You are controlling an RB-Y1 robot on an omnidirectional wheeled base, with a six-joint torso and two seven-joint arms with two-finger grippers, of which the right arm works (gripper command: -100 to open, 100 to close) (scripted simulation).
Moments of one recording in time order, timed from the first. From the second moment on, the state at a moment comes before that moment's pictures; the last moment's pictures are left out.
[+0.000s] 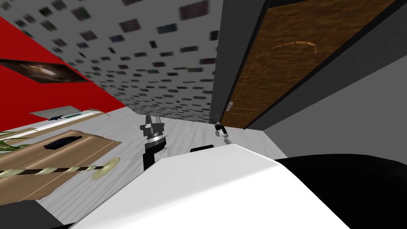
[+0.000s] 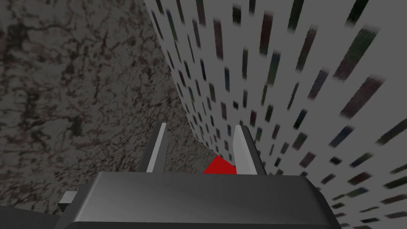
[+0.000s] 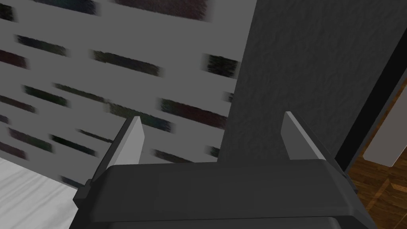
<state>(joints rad) -0.02 -0.25 0.24 -1.34 -0.68 -0.43 -0.95</state>
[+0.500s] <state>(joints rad) -0.05 -0.26 0.26 -1.29 -0.71 -0.42 -1.00</state>
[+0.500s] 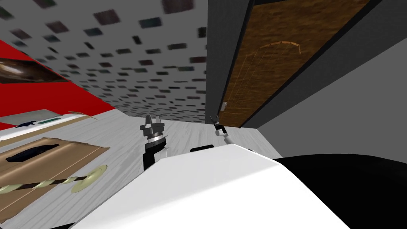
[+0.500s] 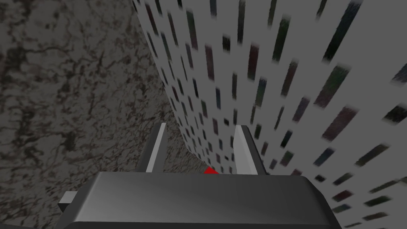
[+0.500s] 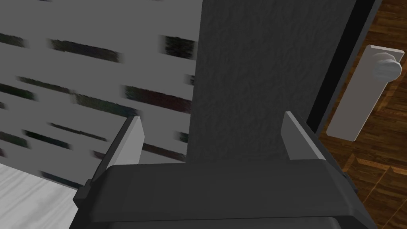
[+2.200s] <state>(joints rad) -0.13 -0.30 0.30 -1.17 -0.81 -0.40 -1.12</state>
